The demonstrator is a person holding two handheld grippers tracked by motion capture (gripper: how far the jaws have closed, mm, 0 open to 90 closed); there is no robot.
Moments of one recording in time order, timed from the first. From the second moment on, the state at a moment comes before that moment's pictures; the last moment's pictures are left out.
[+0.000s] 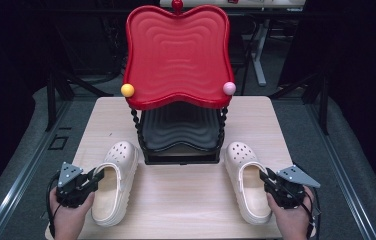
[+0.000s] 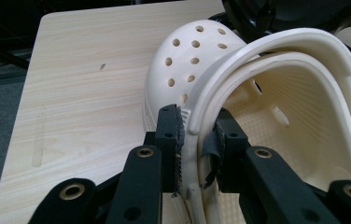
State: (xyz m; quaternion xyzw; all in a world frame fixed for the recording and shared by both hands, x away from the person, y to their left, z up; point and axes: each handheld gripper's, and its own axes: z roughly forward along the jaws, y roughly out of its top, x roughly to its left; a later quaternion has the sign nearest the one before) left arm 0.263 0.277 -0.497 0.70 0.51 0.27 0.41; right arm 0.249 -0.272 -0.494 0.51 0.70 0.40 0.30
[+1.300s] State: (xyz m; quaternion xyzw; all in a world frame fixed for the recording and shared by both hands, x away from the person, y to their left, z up) left arm 0.249 0.221 -0.445 0.73 0.43 0.25 0.47; right arm 0.223 -0.223 -0.435 0.43 0.71 0.48 0.28
